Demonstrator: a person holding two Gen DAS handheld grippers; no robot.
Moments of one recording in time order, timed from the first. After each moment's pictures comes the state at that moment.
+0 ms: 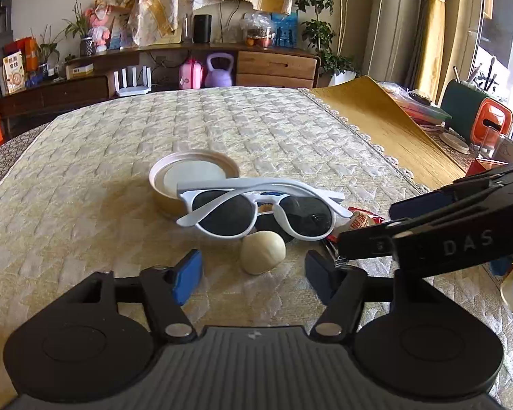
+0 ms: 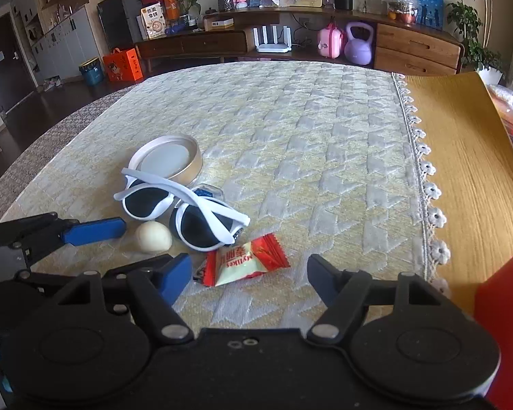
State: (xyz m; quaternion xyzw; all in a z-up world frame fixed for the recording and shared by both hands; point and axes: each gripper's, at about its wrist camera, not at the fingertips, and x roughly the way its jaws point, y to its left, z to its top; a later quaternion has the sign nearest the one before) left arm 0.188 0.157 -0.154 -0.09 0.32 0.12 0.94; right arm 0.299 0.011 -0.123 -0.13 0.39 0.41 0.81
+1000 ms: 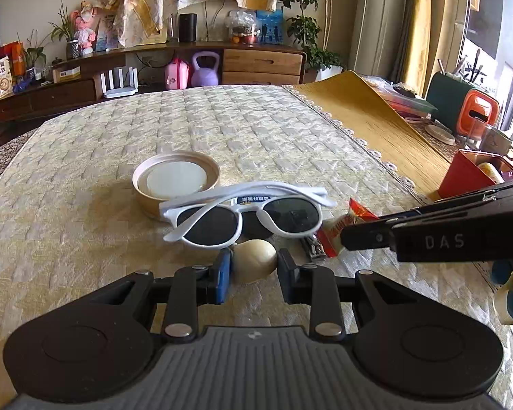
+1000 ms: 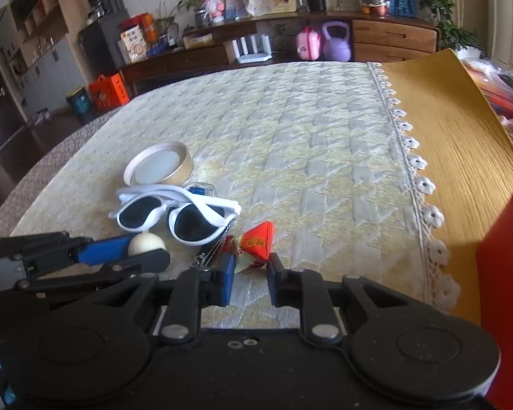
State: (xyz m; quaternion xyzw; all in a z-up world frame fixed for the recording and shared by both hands) left arm 0.186 0.149 -0.151 -0.08 0.33 0.10 0.94; right arm 0.286 -0.014 -0.125 -0.07 0.39 0.39 0.83
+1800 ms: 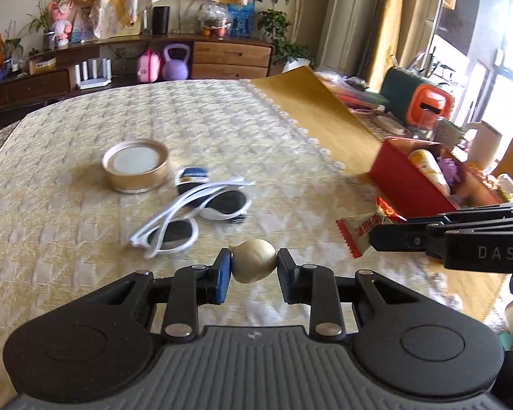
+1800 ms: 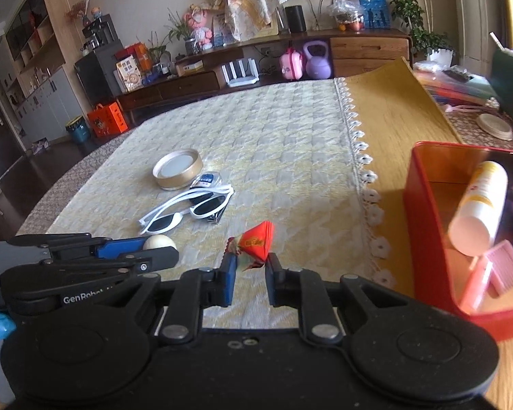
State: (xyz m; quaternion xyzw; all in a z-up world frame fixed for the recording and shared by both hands) left arm 0.139 0.101 -0.116 -0.10 0.34 0.04 0.93; right arm 0.220 -0.095 -0.087 -0.03 0.37 0.37 0.85
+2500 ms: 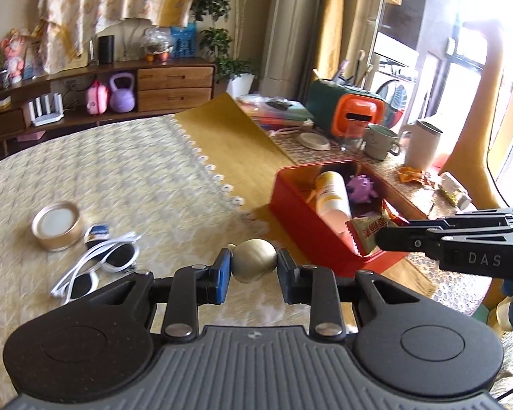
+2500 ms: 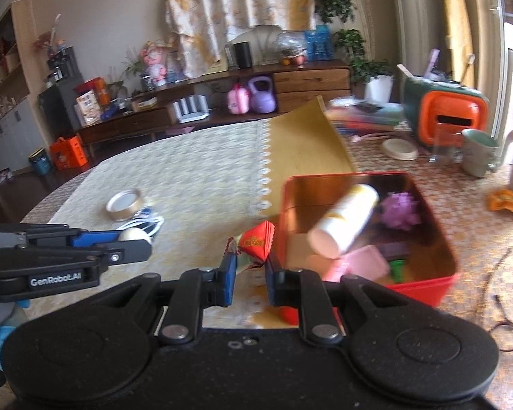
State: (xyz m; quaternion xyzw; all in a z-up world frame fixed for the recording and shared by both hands) left arm 0.156 0.008 -0.056 -0.06 0.32 -0.03 0.95; right arm 0.210 -0.201 -0.043 -0.02 0.32 0.29 0.90
